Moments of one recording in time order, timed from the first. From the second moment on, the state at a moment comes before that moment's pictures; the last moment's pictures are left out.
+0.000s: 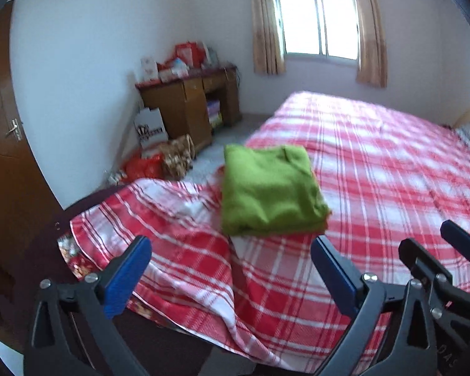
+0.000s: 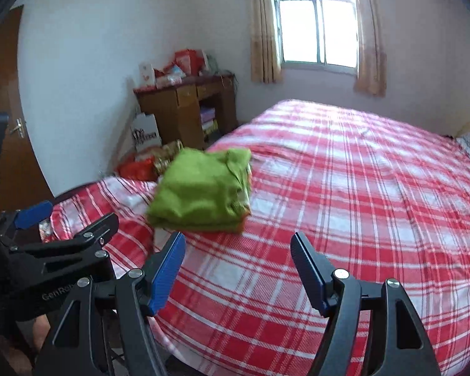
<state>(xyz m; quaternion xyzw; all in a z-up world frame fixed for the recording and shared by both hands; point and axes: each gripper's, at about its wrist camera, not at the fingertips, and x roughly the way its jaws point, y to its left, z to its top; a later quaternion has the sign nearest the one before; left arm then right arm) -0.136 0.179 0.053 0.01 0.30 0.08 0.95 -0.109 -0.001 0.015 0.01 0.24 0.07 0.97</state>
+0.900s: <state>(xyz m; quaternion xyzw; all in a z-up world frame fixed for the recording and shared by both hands) -0.162 0.185 0.084 0.02 0.20 0.10 0.97 -0.146 0.008 0.073 0.04 0.10 0.06 0.99</state>
